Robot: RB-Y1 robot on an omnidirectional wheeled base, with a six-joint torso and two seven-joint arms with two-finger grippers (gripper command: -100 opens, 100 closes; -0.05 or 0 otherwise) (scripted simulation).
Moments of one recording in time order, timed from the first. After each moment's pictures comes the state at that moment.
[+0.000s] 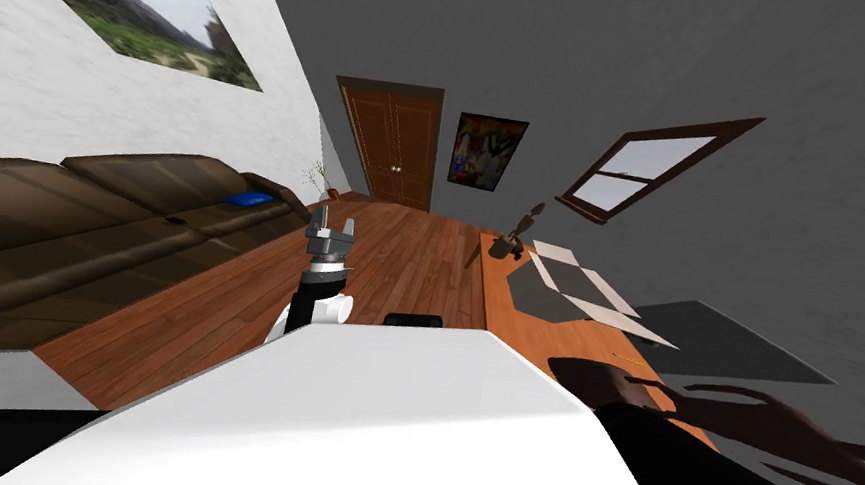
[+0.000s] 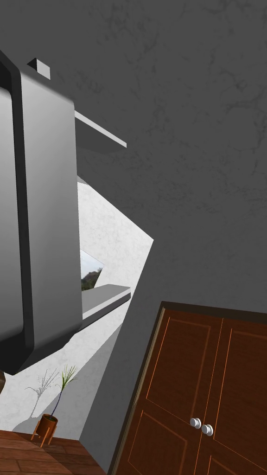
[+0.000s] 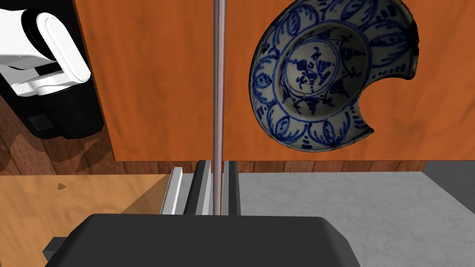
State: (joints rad) left arm 0.48 0.01 -0.06 -2.28 -0.05 -0.41 0.15; right arm 1.33 -0.54 -0.65 -1.80 -1.25 1.04 -0.89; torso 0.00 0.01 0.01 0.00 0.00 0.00
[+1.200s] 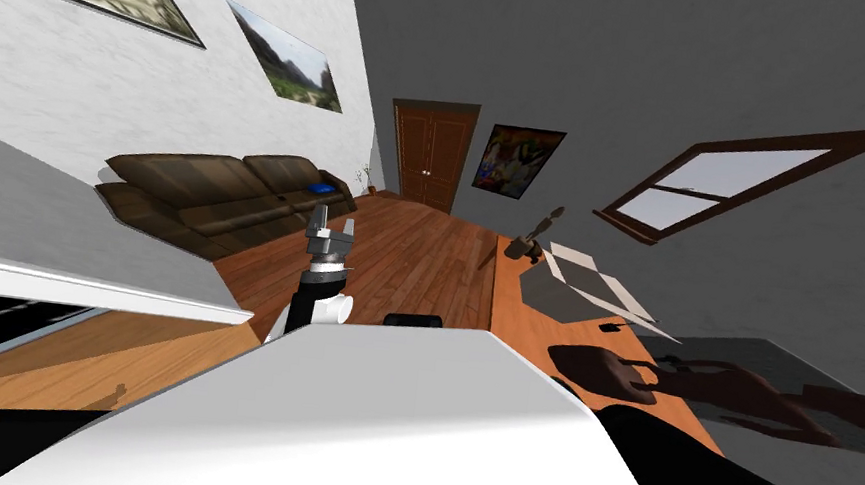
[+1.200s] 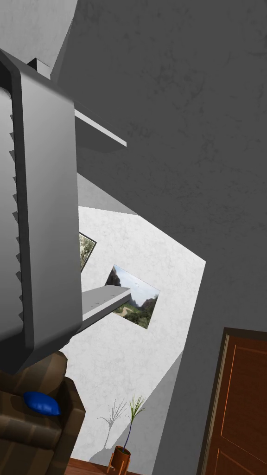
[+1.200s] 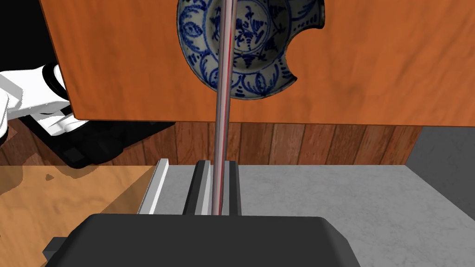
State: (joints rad) left arm 0.48 0.02 -0.06 -2.28 -0.05 -0.41 0.15; right arm 1.37 -0.74 -0.80 -1.67 -1.47 1.15 -1.05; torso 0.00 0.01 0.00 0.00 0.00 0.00
